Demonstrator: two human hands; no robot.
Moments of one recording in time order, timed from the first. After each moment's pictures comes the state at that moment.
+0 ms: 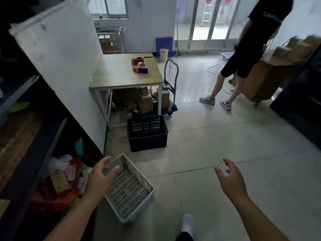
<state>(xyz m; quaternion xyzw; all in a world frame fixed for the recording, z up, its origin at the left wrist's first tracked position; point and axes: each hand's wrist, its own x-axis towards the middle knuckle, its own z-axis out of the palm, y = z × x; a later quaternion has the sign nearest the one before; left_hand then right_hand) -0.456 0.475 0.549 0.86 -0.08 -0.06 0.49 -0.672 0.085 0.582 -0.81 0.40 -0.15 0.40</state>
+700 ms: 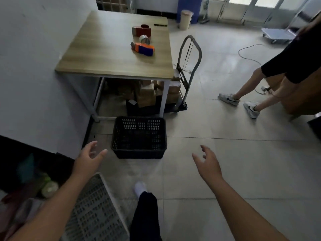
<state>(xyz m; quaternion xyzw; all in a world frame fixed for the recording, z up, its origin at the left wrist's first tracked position) -0.019 0.225 0.441 0.88 0.07 -0.10 0.46 -0.155 -0.167 0.483 -0.85 0.33 0.00 0.41</state>
